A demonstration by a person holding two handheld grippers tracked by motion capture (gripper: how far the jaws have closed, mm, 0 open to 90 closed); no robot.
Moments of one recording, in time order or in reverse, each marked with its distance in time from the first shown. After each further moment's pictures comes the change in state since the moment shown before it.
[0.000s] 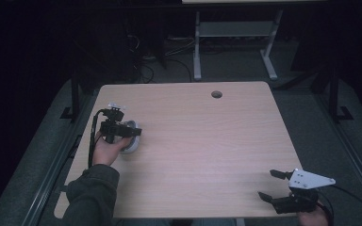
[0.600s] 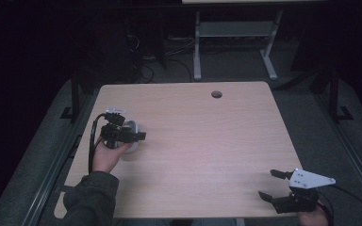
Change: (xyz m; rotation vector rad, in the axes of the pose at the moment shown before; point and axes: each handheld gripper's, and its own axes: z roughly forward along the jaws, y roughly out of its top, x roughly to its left) left arm -0.013 -0.012 -0.011 -0.059 -0.126 0.026; right arm -0.001 0.000 0.000 0.002 -0.003 0.006
